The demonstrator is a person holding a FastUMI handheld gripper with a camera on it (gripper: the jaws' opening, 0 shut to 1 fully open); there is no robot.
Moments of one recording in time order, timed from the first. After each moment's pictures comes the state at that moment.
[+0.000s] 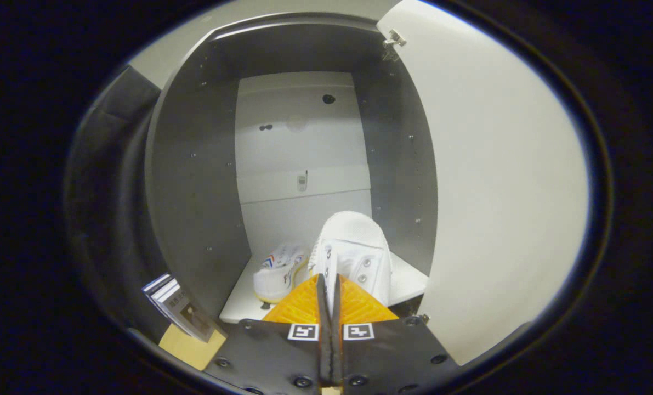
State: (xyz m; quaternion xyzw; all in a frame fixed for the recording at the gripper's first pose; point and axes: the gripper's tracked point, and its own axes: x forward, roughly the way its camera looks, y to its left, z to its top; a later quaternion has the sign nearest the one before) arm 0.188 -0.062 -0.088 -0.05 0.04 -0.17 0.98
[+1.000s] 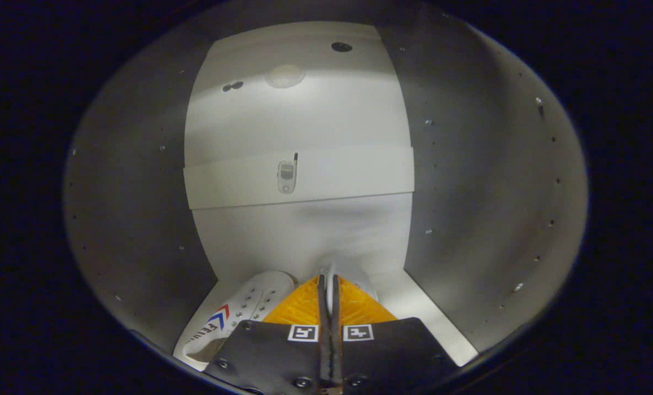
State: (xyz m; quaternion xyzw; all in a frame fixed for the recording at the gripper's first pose) arm 0.382 -0.120 -0.104 -0.05 0.10 -0.13 0.99
